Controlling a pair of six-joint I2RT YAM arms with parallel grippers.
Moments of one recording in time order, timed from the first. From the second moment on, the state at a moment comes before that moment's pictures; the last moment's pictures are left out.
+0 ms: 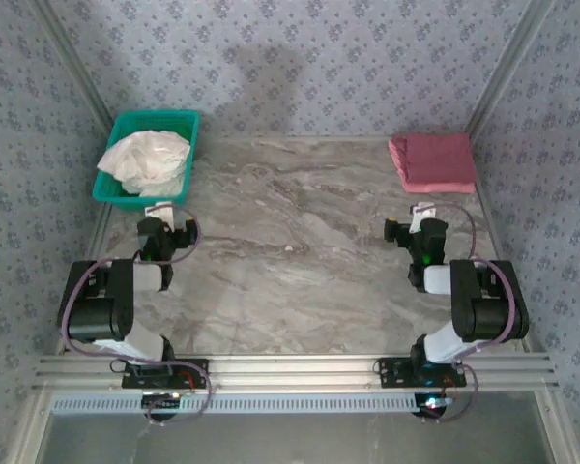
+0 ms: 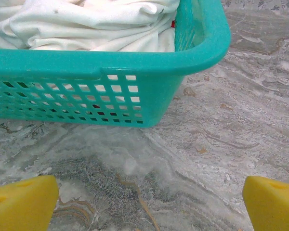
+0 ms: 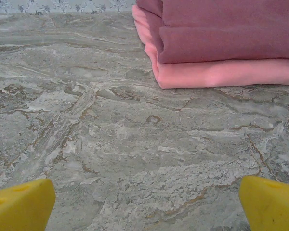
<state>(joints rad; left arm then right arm) 0.02 1.53 0.41 0.71 -0.05 -0.03 -0.03 1.52 0.38 0.74 0.04 -0.02</state>
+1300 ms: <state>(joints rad) 0.15 1.53 1.40 -0.29 -0.01 -0.24 0.34 1.34 1.10 -0.09 0.08 0.15</state>
